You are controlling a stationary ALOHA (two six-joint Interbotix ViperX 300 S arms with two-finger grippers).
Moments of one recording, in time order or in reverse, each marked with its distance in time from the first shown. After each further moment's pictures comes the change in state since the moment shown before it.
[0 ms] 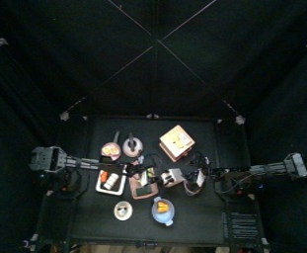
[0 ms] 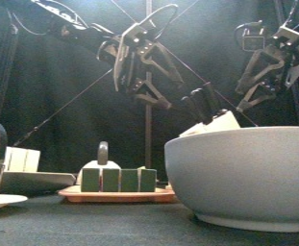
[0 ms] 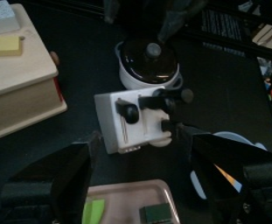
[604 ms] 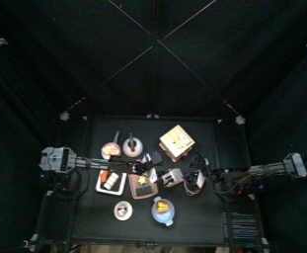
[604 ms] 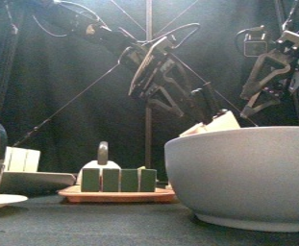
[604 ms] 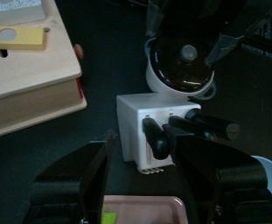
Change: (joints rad) left arm 0.003 0.115 -0.163 -0.051 0.196 -0.002; right arm -0.006 0.012 0.020 0.025 -0.041 0.000
